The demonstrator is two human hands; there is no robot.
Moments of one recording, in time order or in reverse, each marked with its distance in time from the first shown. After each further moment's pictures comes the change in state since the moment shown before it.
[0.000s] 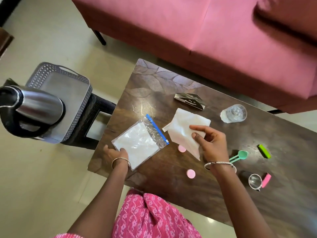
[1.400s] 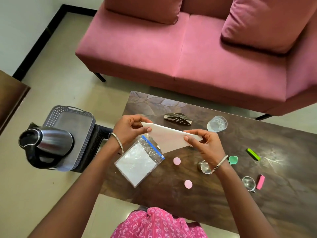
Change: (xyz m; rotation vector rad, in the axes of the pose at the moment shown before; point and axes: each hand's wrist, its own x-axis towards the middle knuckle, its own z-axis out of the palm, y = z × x) left_hand -0.132 0.214 -0.072 0.123 -0.831 0.904; right_hand -0.015 -0.058 -0.060 0.037 -0.089 -0.135
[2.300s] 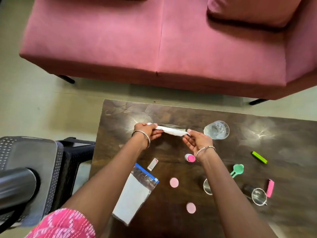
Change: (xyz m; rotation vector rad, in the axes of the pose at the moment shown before) left_hand 0.217 -0.079 0.120 -0.593 0.097 -0.772; right_hand 0.179 0.101 0.008 0.826 0.502 0.746
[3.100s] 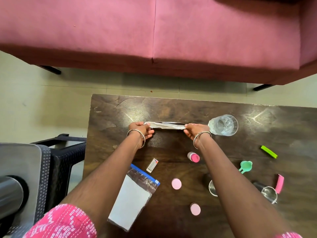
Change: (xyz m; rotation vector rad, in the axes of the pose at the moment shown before) left_hand 0.088 -0.025 -0.013 0.127 0.133 -0.045; right_hand 0.105 0.012 0.016 -0.204 0.188 -0.008
